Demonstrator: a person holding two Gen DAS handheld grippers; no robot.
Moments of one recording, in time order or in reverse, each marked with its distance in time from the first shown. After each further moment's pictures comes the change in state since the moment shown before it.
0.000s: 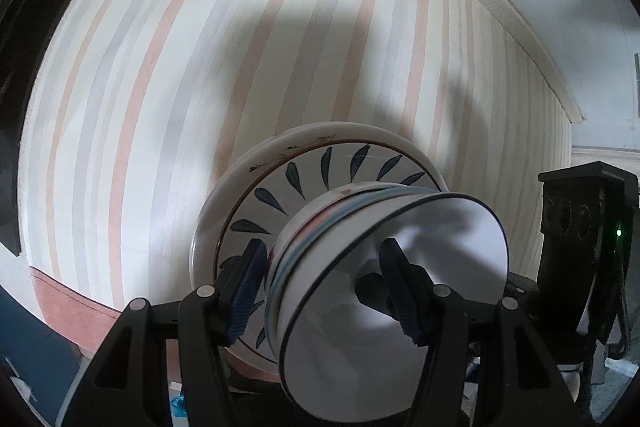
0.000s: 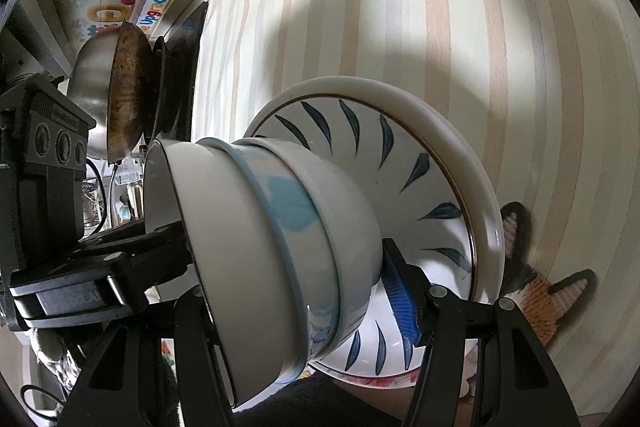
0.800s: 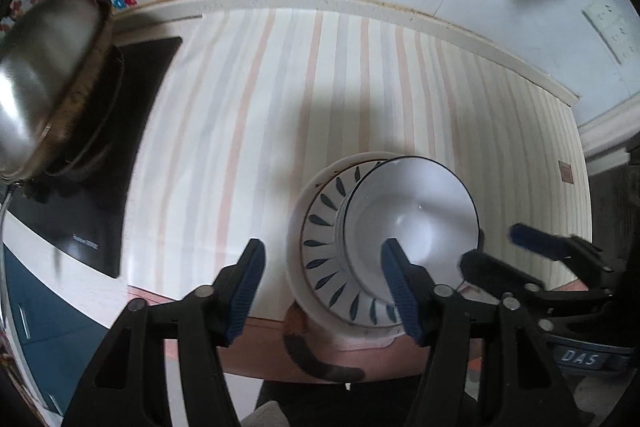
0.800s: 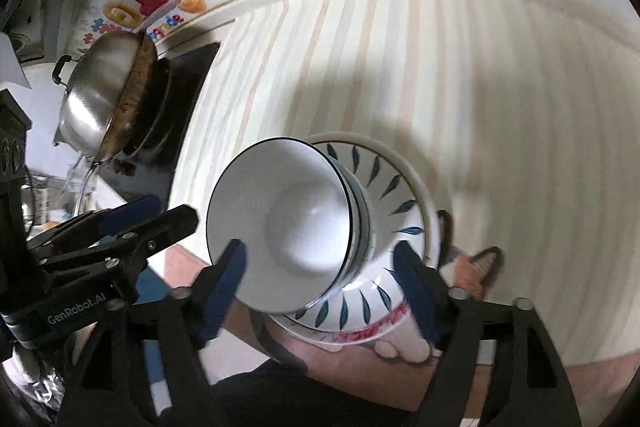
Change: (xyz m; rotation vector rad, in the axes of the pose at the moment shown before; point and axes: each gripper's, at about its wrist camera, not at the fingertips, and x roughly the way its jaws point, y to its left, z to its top) left arm -0.101 -0.007 -0.070 0.190 -0.297 0.199; right arm -0.089 0.097 -0.067 -0.116 -0.304 -0.354
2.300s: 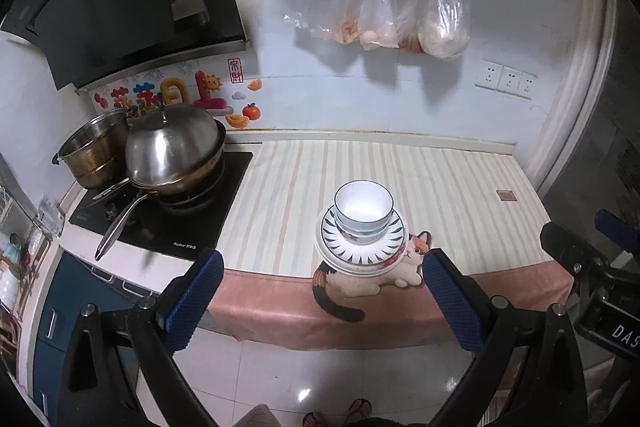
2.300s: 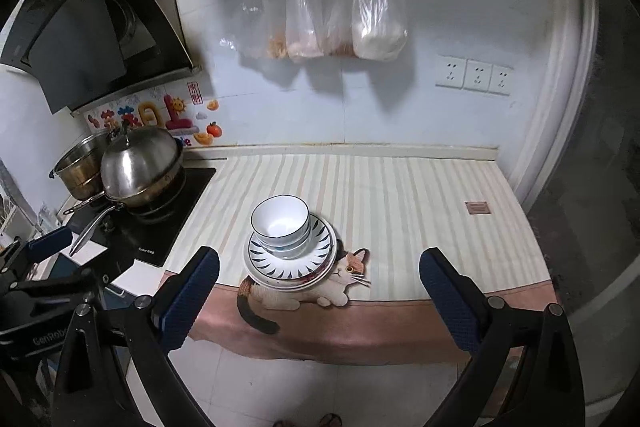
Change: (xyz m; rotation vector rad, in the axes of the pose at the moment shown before) left arm -0.250 -0.019 -0.238 0.069 -0.554 0.079; right arm -0.298 0.113 -0.291 -0.051 -0.655 -0.329
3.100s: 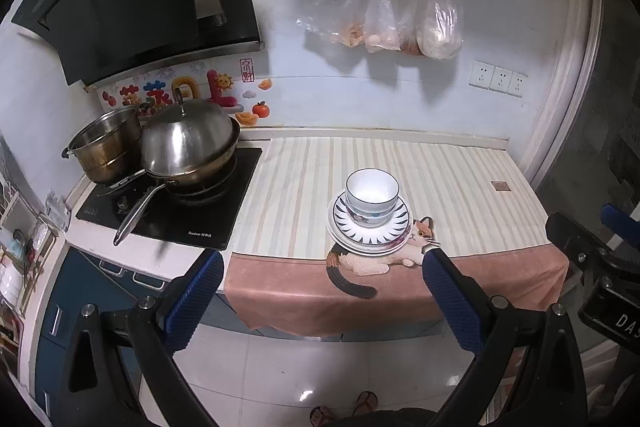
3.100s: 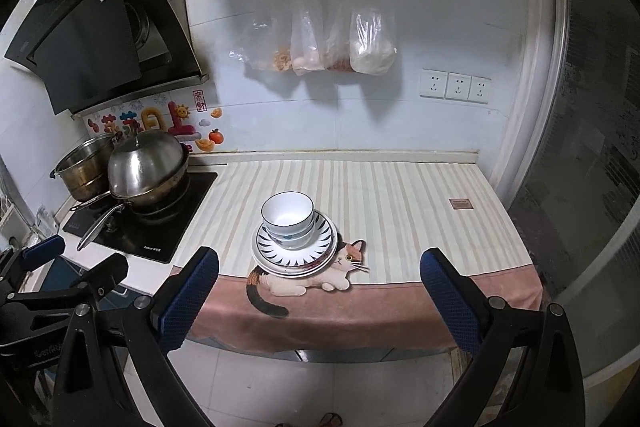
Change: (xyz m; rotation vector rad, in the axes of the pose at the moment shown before) left arm -0.043 0.031 -0.037 0.000 -0.019 -0.014; right arm -0.060 0.033 -0.036 0.002 -0.040 -0.045
